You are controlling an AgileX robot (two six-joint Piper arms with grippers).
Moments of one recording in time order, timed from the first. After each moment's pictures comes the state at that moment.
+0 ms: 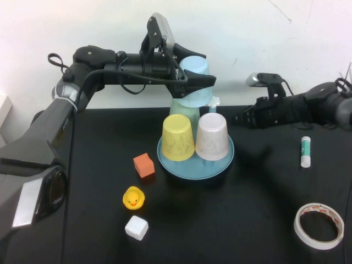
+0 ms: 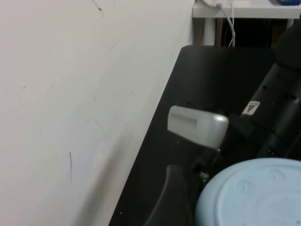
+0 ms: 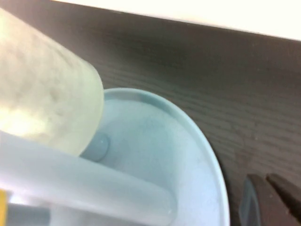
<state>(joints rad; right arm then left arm) 0.13 2.62 -2.06 1.13 0.67 -1.00 -0.23 2.67 -2.60 -1.41 1.14 1.54</state>
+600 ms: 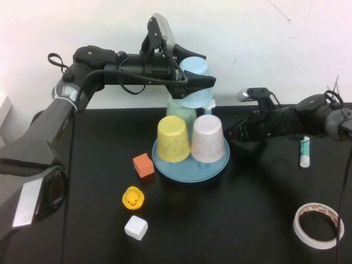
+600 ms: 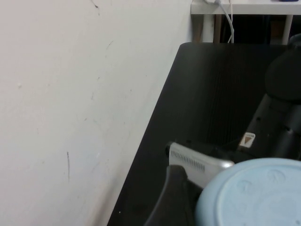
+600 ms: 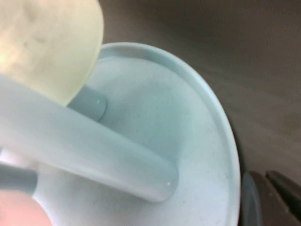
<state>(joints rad) 0.15 2.72 -2.12 1.14 0.74 -1.07 -0.23 2.67 -2.60 -1.40 1.15 1.54</state>
